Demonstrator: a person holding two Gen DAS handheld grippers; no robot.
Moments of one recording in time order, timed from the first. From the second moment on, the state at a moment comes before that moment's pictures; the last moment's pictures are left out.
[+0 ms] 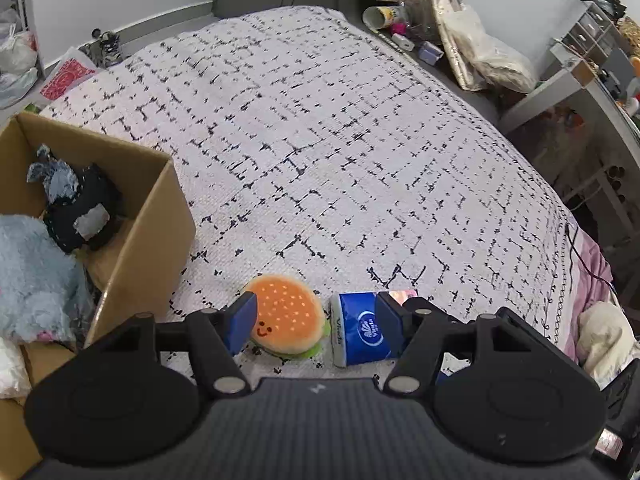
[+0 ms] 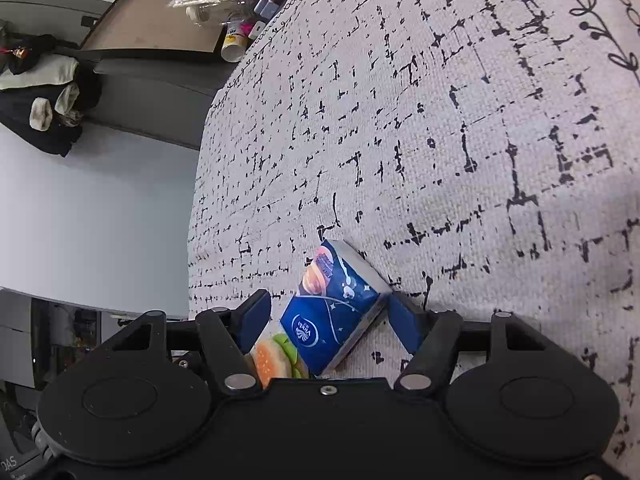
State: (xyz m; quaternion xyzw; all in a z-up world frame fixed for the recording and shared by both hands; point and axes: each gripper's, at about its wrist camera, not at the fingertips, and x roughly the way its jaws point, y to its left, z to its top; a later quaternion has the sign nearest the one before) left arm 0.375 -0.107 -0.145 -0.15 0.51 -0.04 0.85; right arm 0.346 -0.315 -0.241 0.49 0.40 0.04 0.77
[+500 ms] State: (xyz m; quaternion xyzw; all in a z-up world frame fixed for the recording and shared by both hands) left arm 0.377 -0.110 -0.177 -0.12 0.52 0.01 0.85; right arm 0.338 -0.326 -0.243 0.48 0.39 -0.01 0.78
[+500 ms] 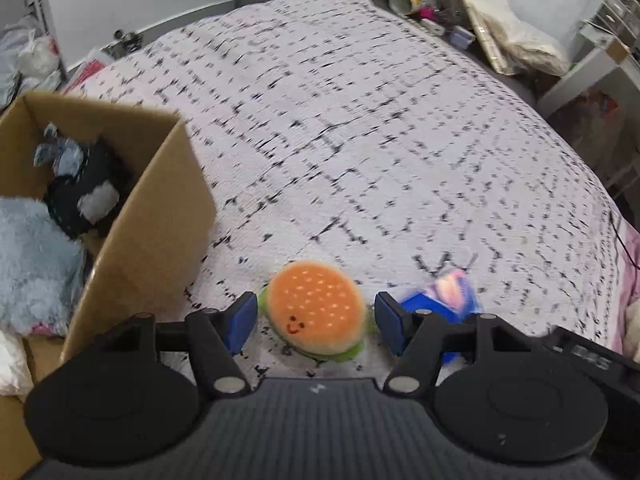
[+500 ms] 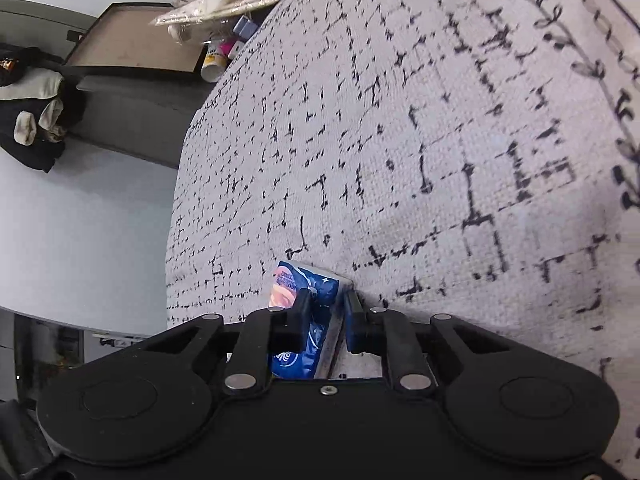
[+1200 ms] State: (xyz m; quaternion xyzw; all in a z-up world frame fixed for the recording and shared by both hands) left arm 0.345 -0.085 -0.126 -0.16 0.46 -0.03 0.87; right arm 0.296 -0.315 -0.198 0.44 0.35 0.02 0.83
